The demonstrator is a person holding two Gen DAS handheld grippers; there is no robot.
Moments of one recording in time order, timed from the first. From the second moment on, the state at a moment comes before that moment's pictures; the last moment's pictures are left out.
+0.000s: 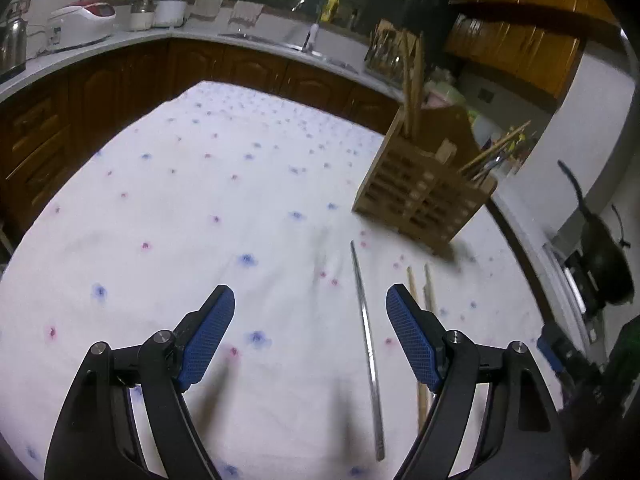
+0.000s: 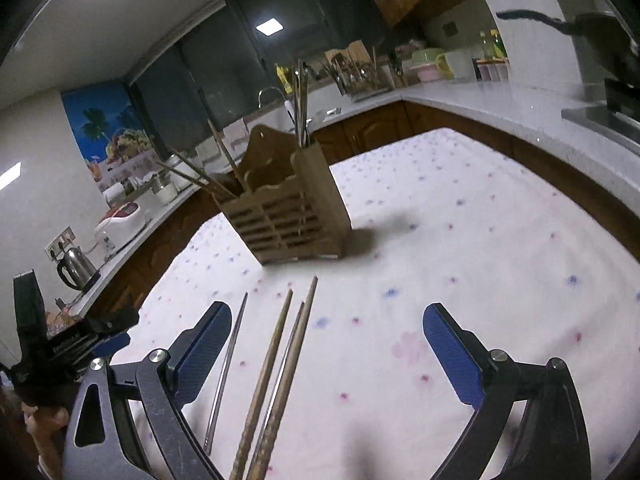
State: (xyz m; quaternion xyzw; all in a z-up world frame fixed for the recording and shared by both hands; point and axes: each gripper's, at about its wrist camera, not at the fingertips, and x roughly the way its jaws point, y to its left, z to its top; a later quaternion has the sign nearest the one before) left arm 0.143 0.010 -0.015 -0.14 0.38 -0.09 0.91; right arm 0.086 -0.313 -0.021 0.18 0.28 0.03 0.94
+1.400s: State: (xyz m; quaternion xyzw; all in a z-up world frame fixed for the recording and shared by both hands) left arm 0.263 -0.081 -0.065 -0.03 0.51 -0.15 0.85; right arm 0.231 -0.267 -0.077 0.10 0.44 0.06 0.89
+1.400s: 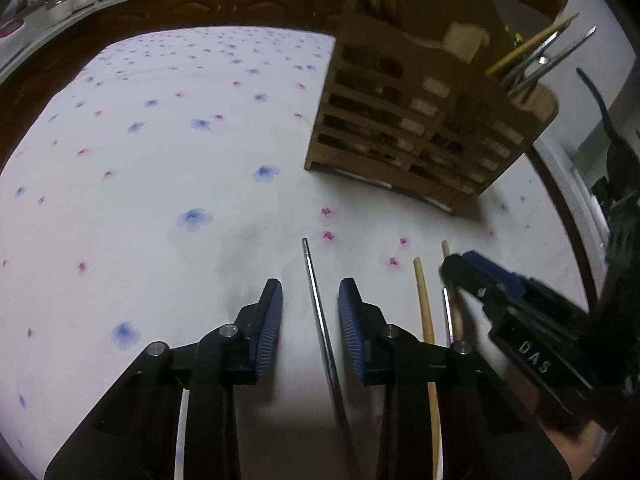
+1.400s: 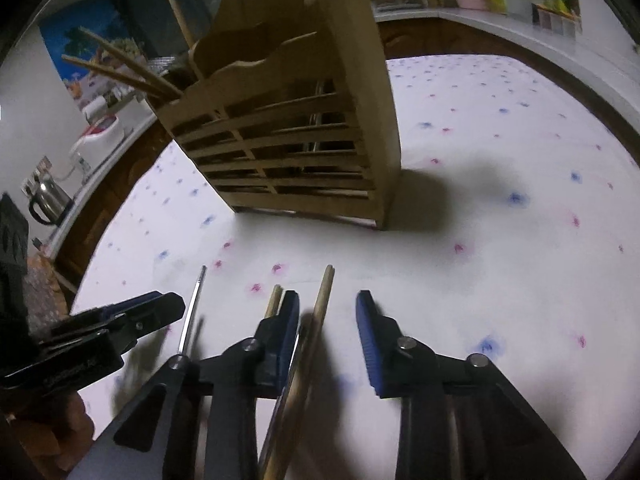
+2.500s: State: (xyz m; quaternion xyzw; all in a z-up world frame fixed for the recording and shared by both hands) left arm 0.162 -0.015 0.048 -0.12 0.38 -0.20 0.90; right arm 0.135 -0.289 0.031 0.14 0.32 0.11 0.93
